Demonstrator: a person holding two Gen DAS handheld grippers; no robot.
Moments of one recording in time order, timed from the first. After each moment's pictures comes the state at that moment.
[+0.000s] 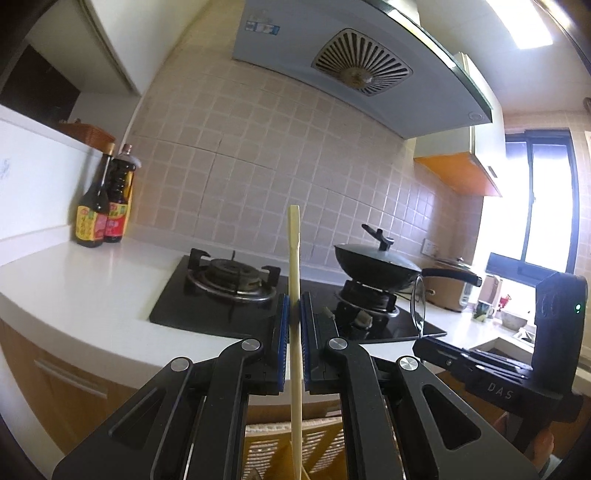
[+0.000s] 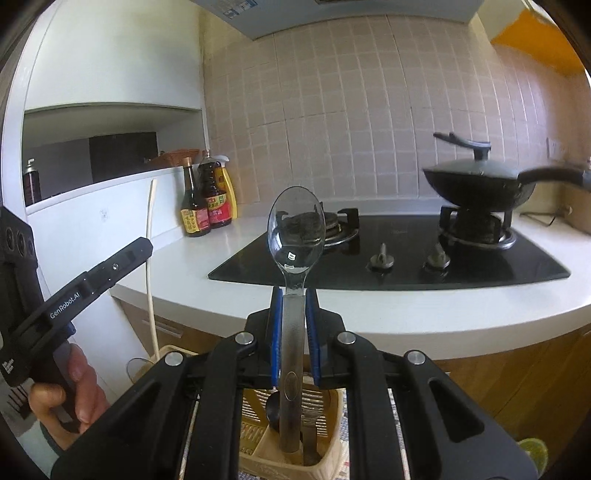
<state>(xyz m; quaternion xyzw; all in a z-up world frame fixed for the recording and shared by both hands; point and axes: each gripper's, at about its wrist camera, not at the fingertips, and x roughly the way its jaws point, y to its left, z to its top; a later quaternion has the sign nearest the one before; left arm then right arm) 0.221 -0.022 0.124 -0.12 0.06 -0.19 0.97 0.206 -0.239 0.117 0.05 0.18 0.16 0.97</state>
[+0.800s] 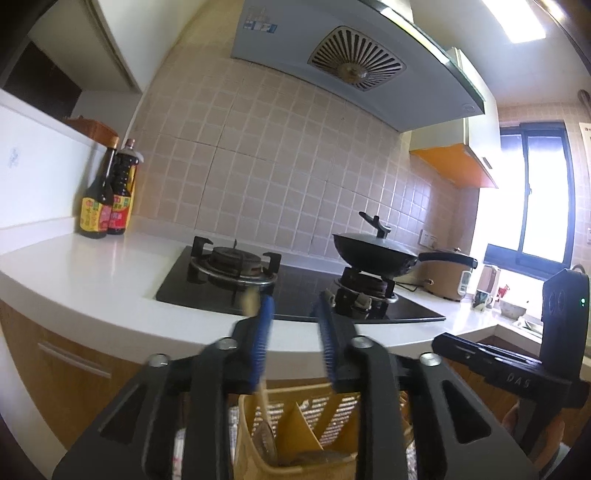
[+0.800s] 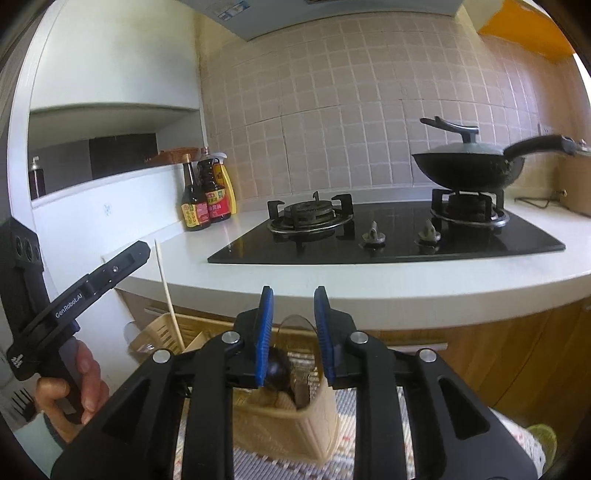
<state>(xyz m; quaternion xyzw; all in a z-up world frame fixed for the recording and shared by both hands) 0.195 -0.013 0.099 -0.11 0.07 -0.19 0.97 0.167 -0.265 0.098 0.07 0.19 0.17 0.96</state>
